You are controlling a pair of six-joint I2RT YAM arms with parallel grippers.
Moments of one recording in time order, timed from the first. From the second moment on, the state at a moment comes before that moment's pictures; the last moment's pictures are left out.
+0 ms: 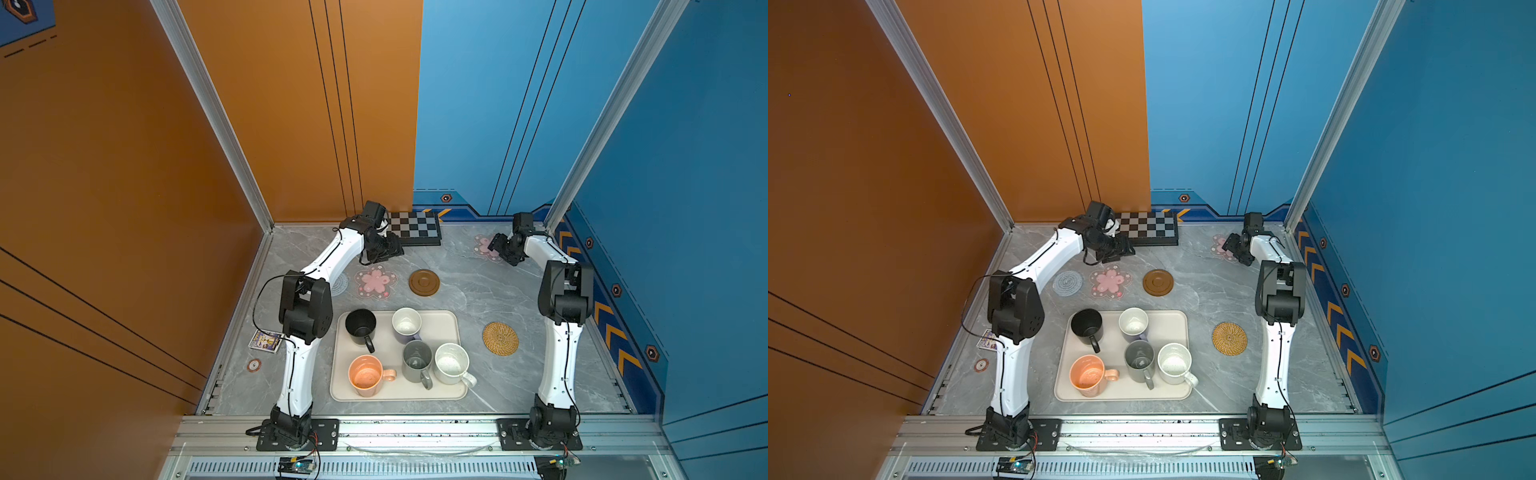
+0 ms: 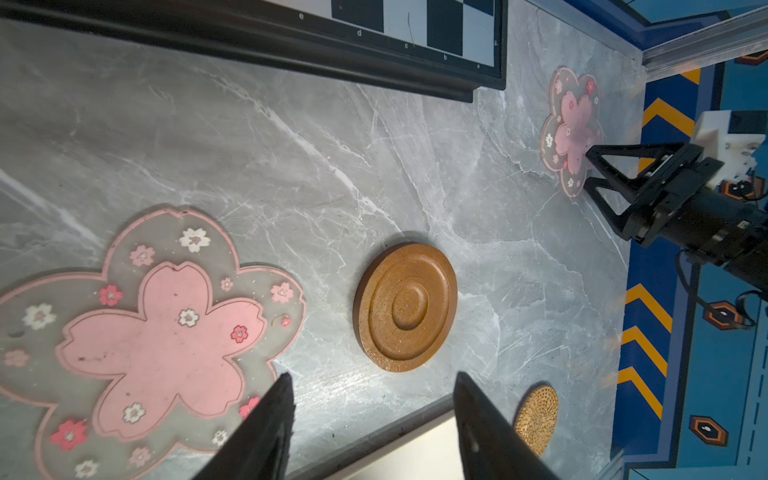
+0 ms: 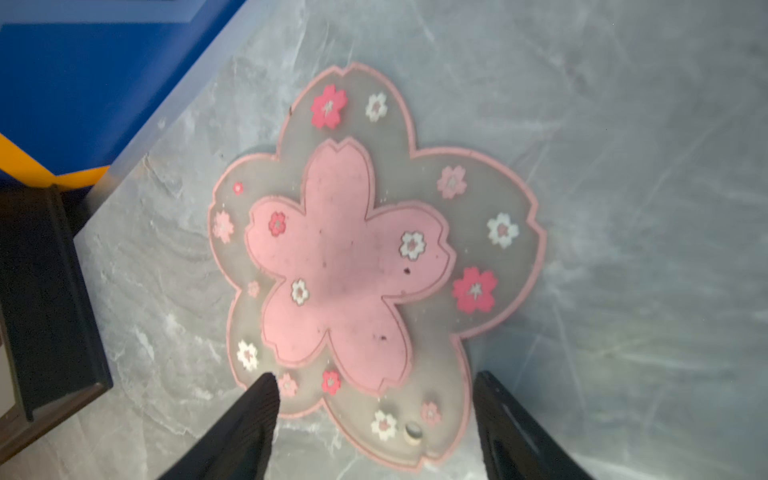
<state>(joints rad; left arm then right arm) -0.35 2.18 2.01 -0.85 0.33 -0.54 -0.08 2.35 1.89 -0.55 -0.16 0.53</state>
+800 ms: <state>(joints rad) -0.35 2.29 2.15 -0.84 0.35 -0.57 -0.09 2.56 2.32 -0.63 -0.09 0.36</state>
